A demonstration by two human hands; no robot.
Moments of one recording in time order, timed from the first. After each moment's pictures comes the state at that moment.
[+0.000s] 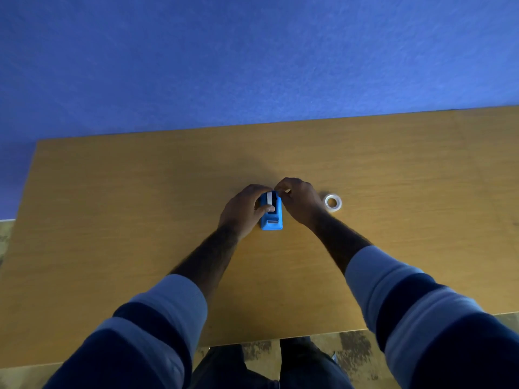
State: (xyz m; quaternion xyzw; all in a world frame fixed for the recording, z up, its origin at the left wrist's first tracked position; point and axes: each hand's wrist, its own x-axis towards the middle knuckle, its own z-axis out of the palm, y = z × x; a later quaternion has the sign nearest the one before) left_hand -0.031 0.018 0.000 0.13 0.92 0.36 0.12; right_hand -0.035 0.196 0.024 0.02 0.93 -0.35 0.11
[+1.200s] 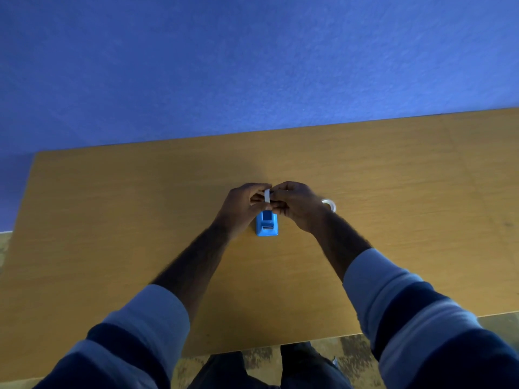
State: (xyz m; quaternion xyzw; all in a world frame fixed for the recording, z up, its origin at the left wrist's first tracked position) left_hand -0.047 0.021 0.026 0.12 0.84 0.50 0.16; right_hand -0.035 0.198 0.053 0.25 0.61 -0.71 0.23
